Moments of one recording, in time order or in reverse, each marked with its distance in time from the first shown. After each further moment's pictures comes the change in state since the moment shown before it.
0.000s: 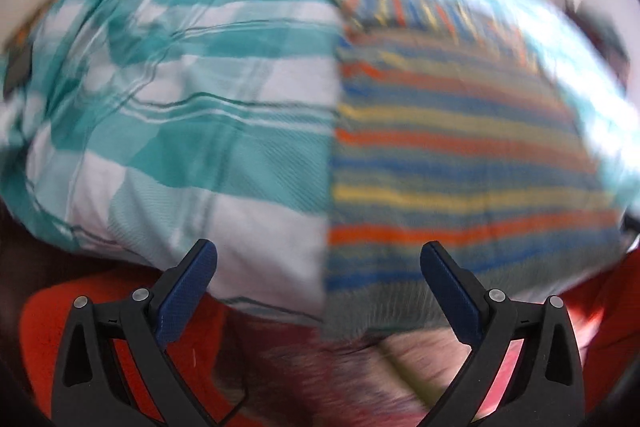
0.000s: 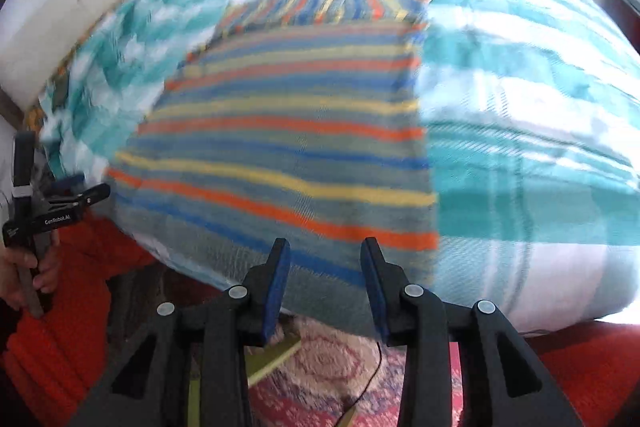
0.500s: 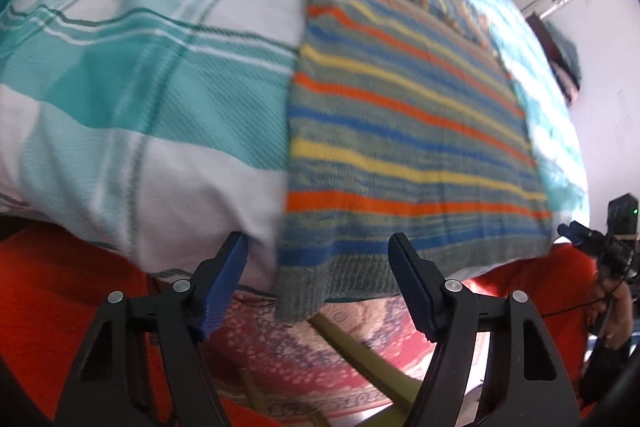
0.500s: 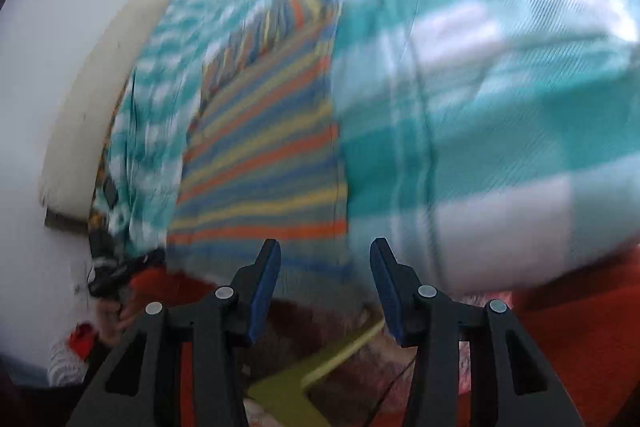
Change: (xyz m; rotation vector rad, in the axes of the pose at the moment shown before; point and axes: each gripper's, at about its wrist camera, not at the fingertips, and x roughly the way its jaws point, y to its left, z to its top) left arm 0.043 -0.004 -0.002 -0.036 0.263 -0.270; right arm -0.016 -0.108 -0.003 0.366 0.124 0.277
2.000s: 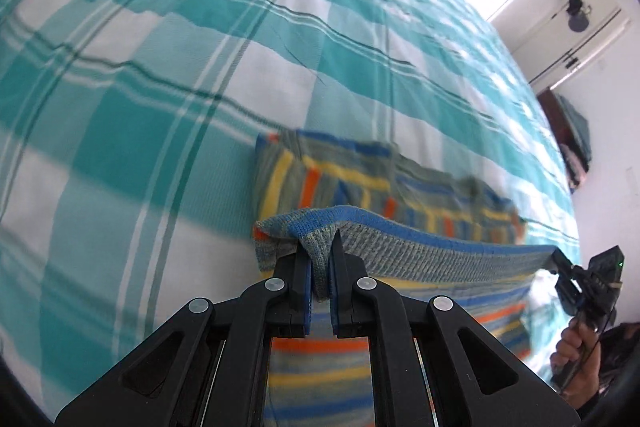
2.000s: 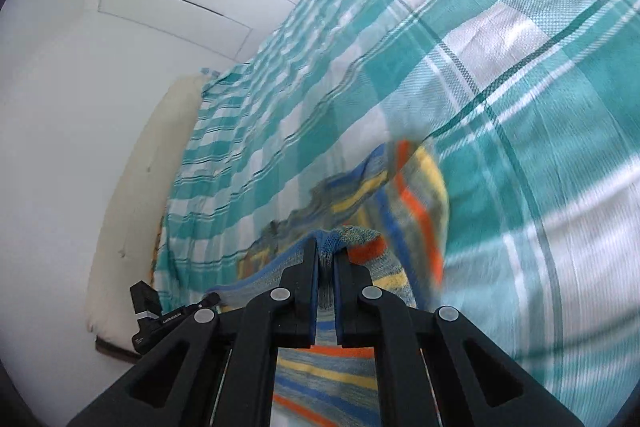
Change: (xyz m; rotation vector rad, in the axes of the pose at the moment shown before) left arm 0.070 -0.023 0.360 -0.052 -0.197 -0.021; right arm 0.114 0.012 0.321 0.119 -0.285 0.263
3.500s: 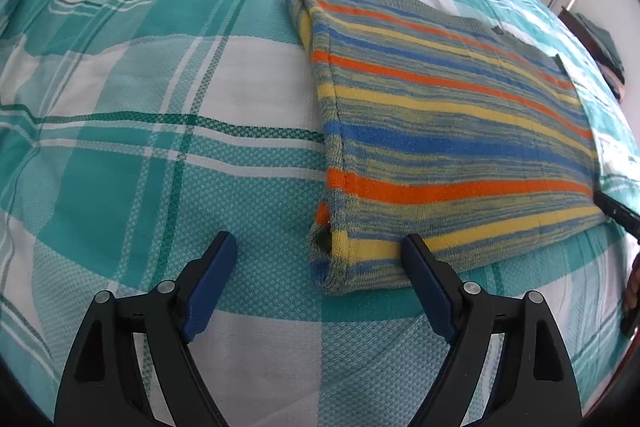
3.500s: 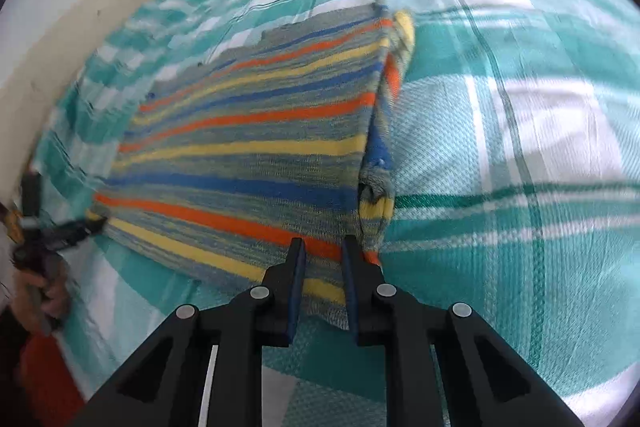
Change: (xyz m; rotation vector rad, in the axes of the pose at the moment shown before) left arm -0.014 0.014 -0.147 0.208 0.004 0.220; right arm 0.008 -0.001 -0.127 -0.490 0.137 -0.406
